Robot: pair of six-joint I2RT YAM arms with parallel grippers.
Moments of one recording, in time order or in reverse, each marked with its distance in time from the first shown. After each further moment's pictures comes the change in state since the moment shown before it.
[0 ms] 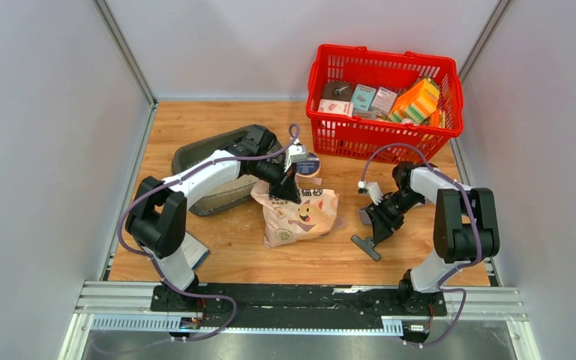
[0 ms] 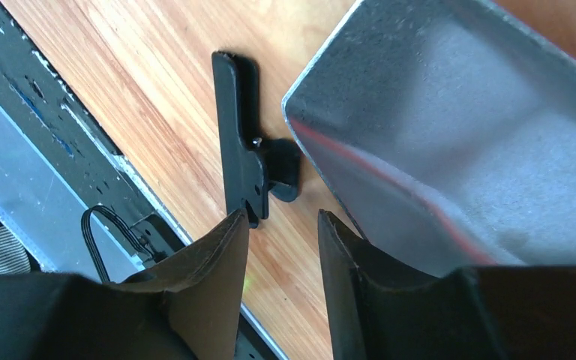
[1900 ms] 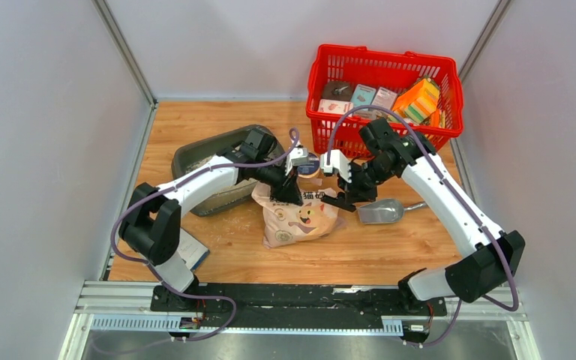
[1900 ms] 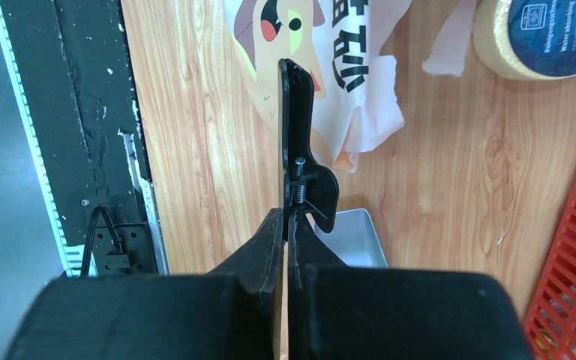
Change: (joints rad) left arm -0.039 -0.039 -0.030 0.056 -0.043 -0.035; right arm 0.441 -0.227 0.555 -0.241 -0.024 -0.105
